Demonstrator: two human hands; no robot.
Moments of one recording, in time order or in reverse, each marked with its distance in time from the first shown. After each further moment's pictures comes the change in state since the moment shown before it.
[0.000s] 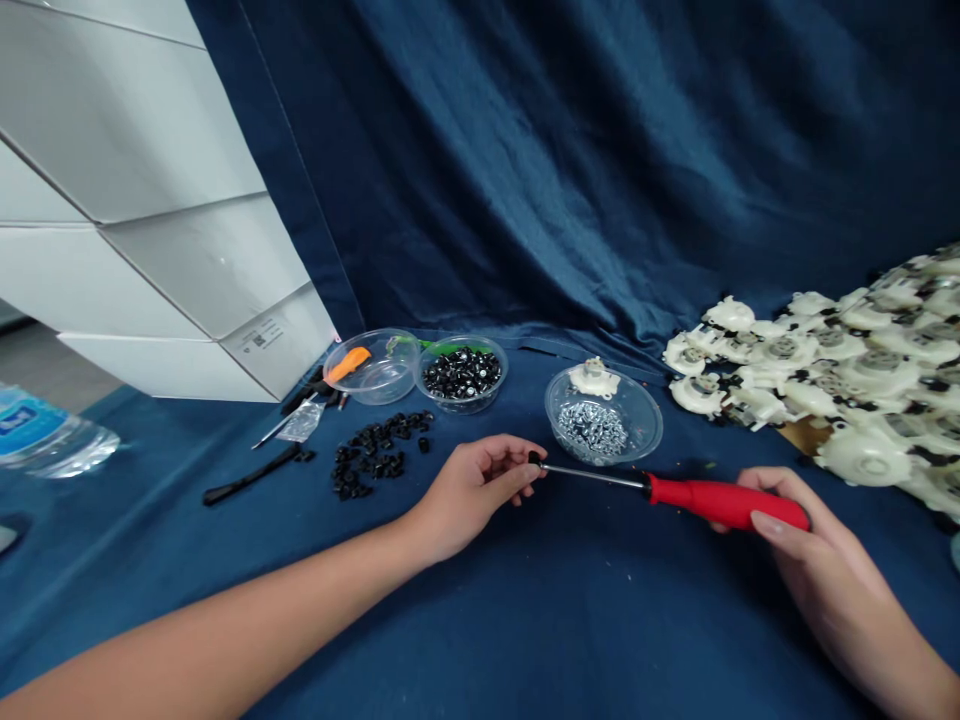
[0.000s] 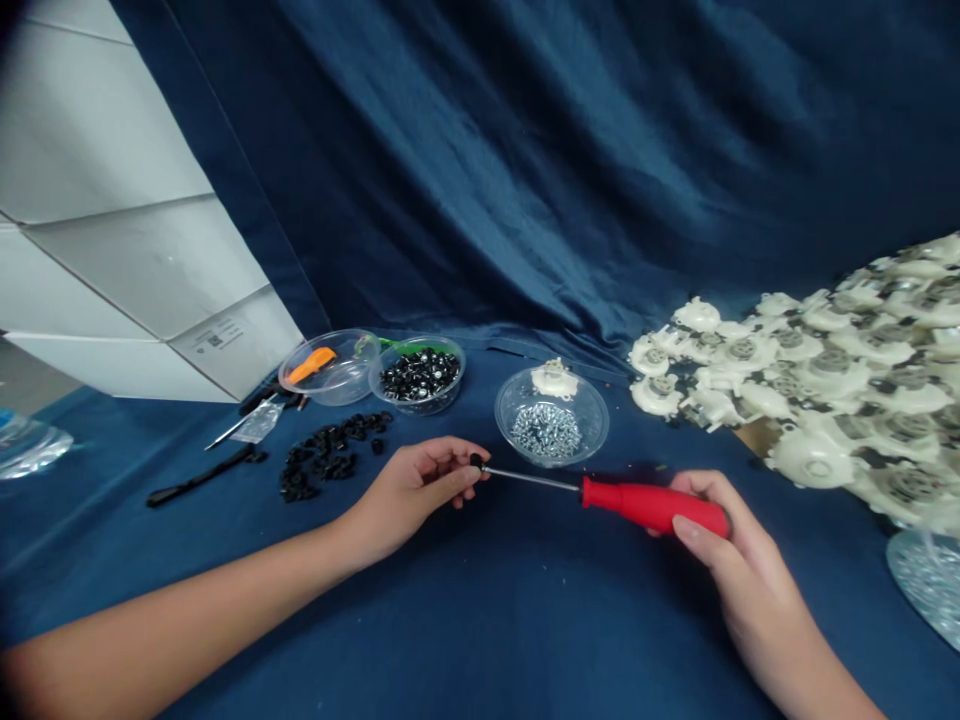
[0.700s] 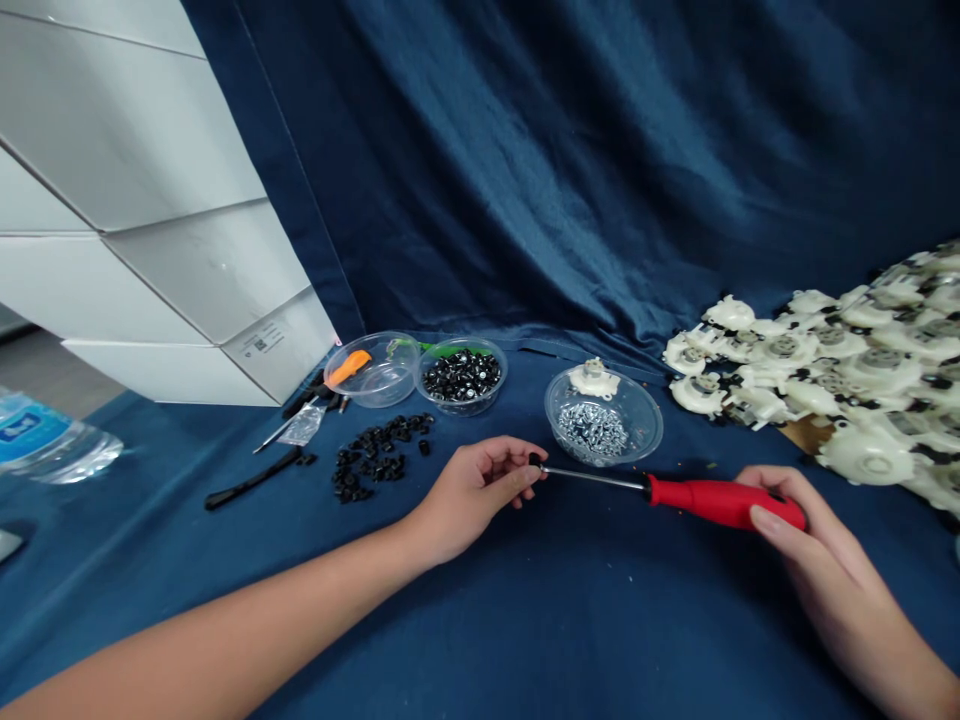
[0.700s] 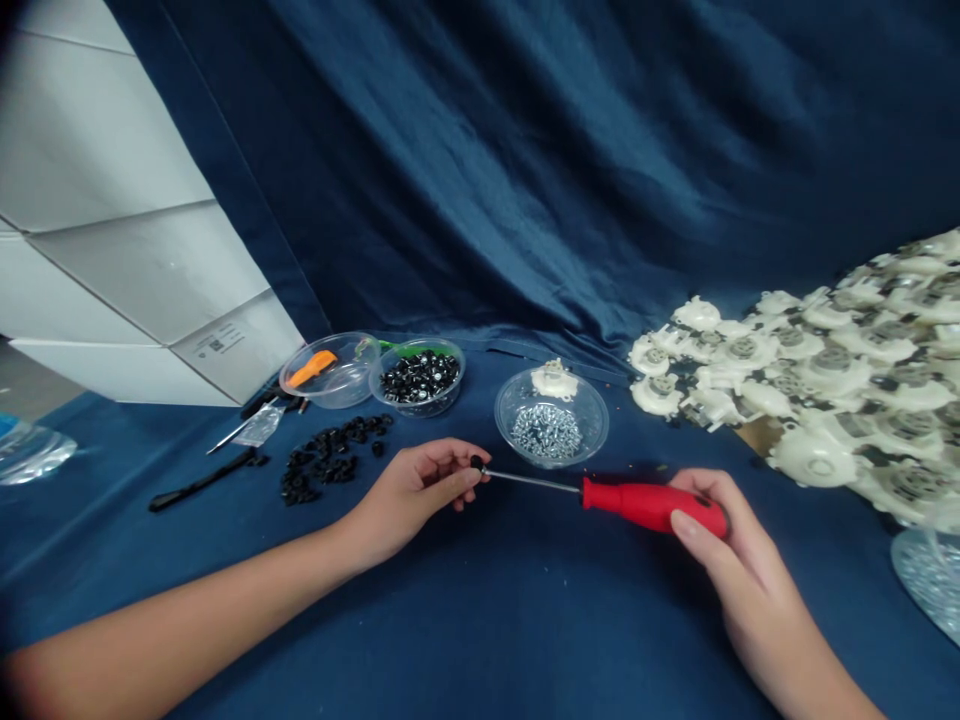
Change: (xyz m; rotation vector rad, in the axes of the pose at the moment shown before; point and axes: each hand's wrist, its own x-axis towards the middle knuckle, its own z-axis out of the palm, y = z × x) left_hand 0.000 0.001 0.000 0.002 -0.010 -0.001; right_hand 0.000 0.005 0.000 -0.016 0.067 -0.021
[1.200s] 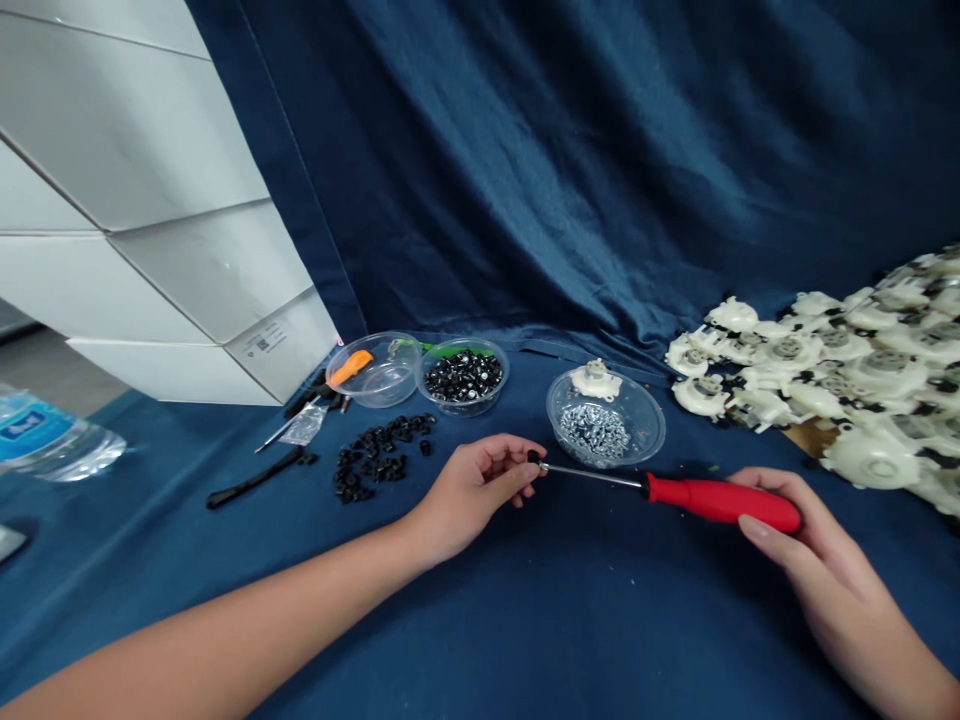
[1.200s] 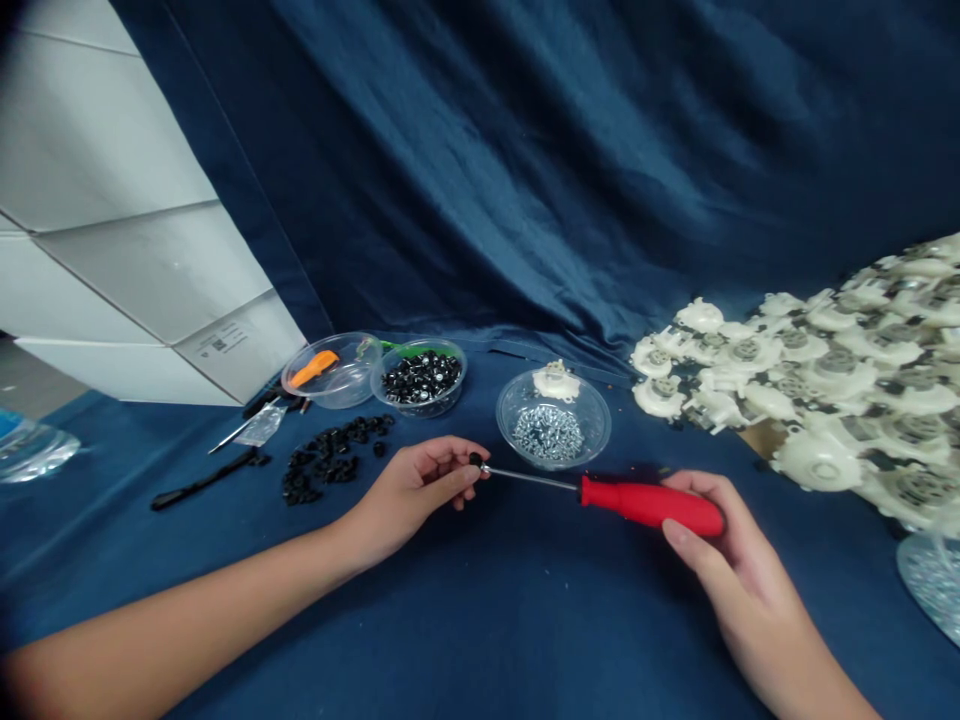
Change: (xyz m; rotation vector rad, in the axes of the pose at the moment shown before) left_hand 0.001 0.000 0.000 -0.050 0.025 -0.008; right_hand -0.004 -0.003 0.006 0.001 -0.025 0.050
